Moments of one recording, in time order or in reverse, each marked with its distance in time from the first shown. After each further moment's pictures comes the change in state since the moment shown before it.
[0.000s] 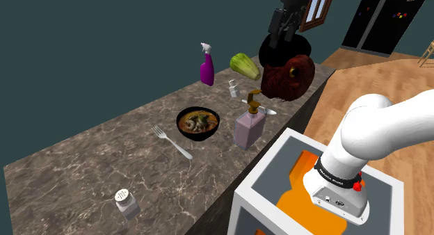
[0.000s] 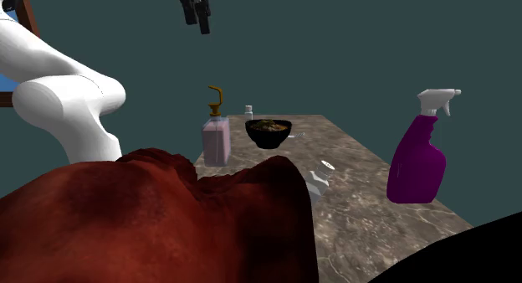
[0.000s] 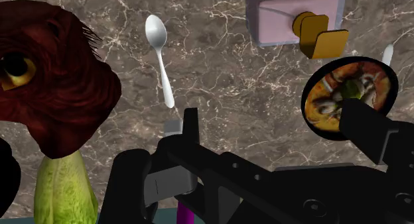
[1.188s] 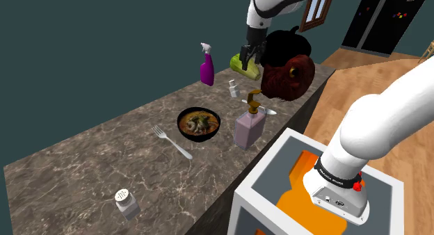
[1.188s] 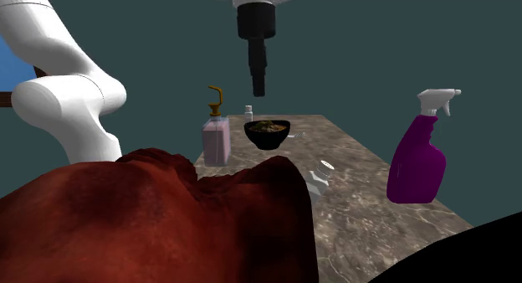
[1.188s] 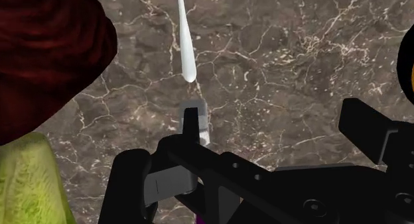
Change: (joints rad) arm -0.026 0.443 -0.152 -0.022 -0.036 0.409 -0.152
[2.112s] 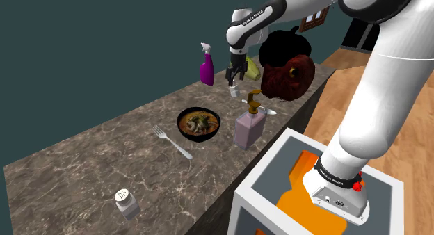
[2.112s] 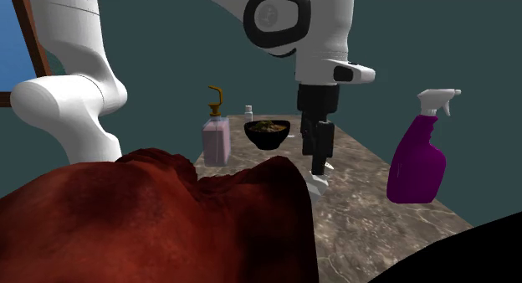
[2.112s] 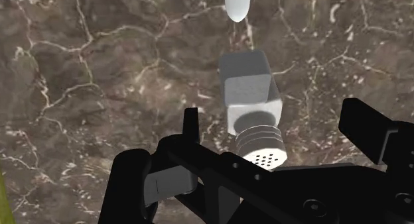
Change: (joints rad) arm -0.027 0.511 -0.075 0.207 0.096 0.245 -0.162
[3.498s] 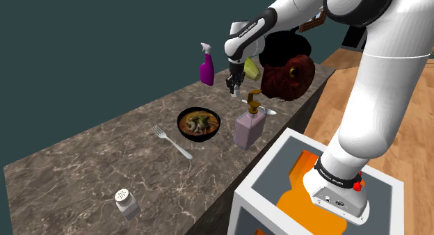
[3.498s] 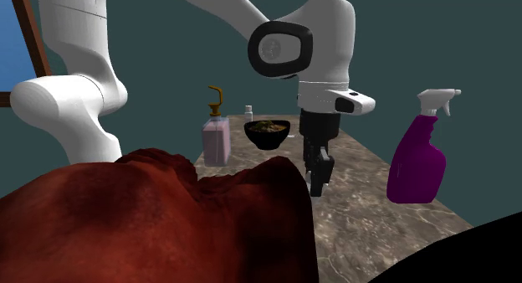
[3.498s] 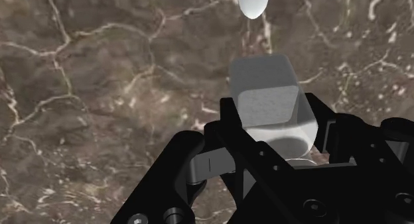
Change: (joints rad) arm -0.007 0.086 0.003 -0.018 0.024 0.100 -0.021
